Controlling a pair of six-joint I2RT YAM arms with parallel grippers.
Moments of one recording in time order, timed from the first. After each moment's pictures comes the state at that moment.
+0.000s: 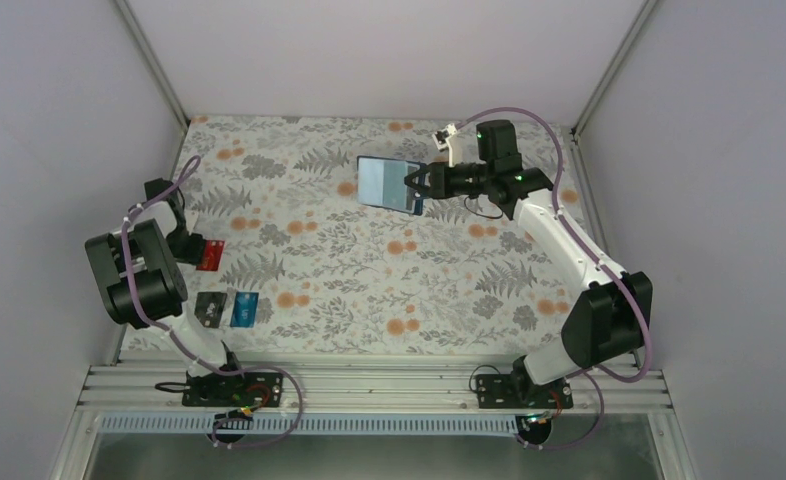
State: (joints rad) left arm 0.42 1.76 1.05 -0.66 -0.23 0.44; right arm 0.35 1.51 1.33 -0.46 -0.80 0.29
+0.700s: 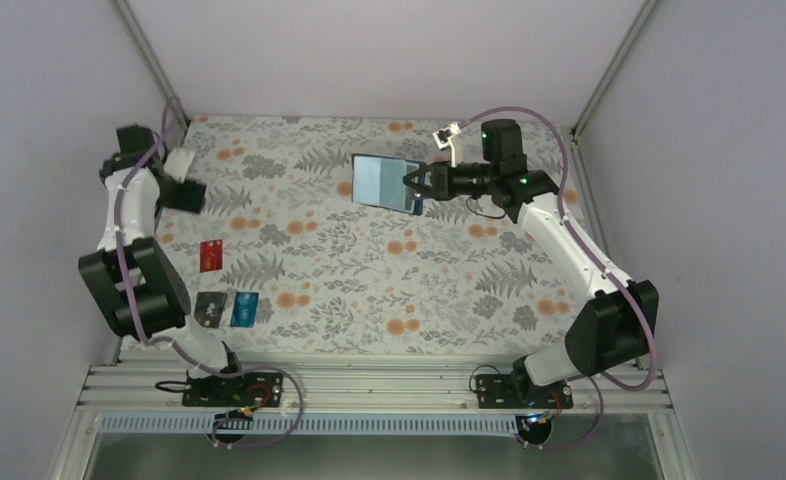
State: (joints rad) left arm 0.39 1.69 1.37 -0.88 0.03 0.47; right arm 0.35 1.48 1.33 -0.45 -0.86 0.28
